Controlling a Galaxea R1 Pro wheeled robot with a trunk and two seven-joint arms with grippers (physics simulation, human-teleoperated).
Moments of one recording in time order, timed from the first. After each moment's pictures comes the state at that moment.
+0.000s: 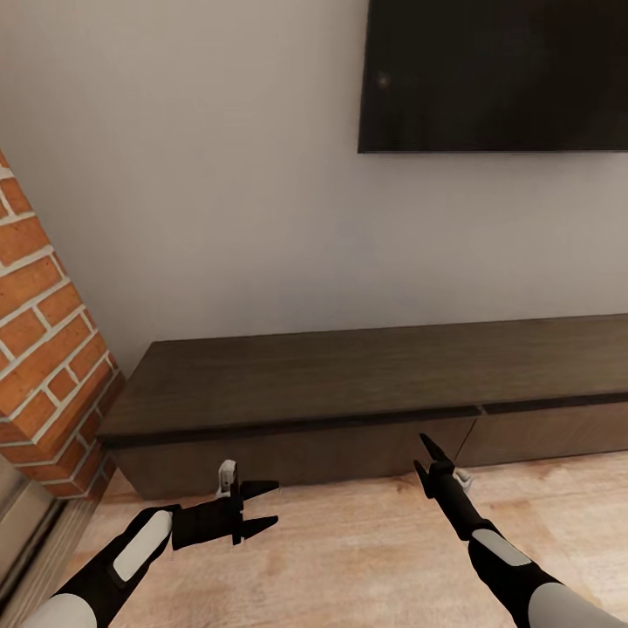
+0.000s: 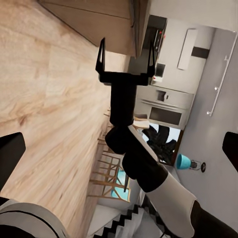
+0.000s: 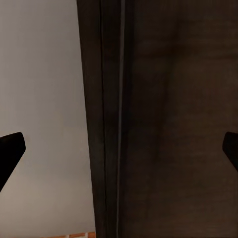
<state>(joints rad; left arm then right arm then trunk) -0.51 0.20 -0.35 -0.71 1.13 0.99 -0.81 -0.61 -0.21 0.57 -0.34 -2.00 0.15 0.80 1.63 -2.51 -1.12</state>
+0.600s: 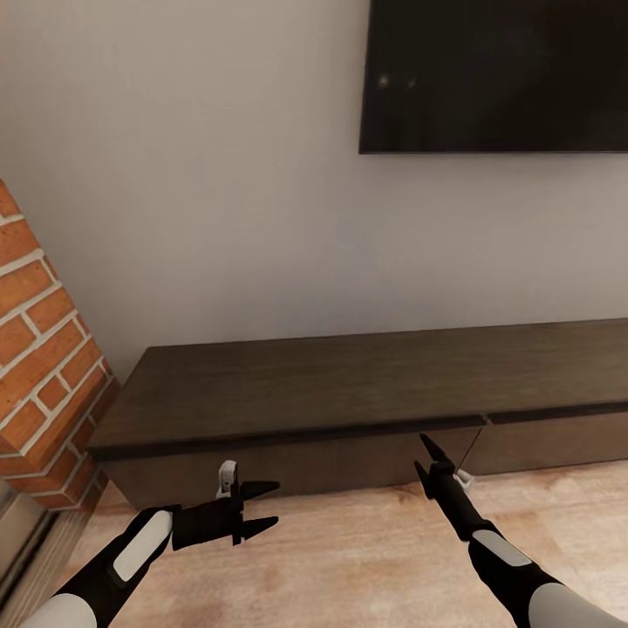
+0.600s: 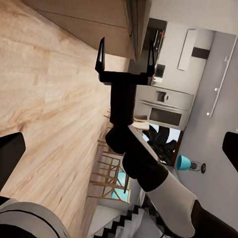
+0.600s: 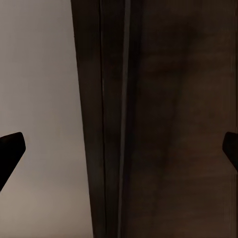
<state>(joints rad) -0.51 0.20 -0.35 -0.71 1.13 0.99 -0.81 -0.61 -0.21 0.57 -0.33 -2.00 0.15 0.80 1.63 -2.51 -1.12</state>
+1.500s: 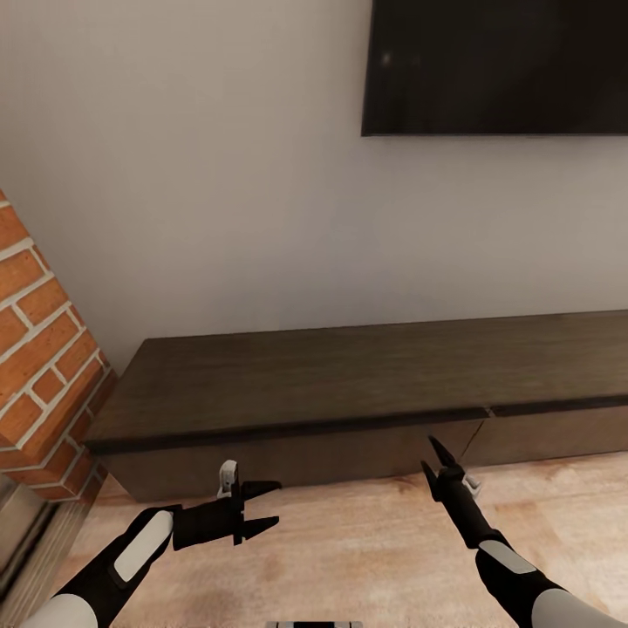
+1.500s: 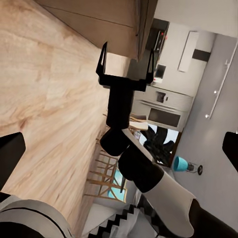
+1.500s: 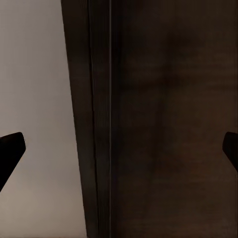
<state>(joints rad) -0.51 0.20 -0.35 -0.71 1.13 0.99 -0.82 -0.61 -0.21 0.57 -0.26 -2.00 0.15 0.94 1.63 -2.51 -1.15</state>
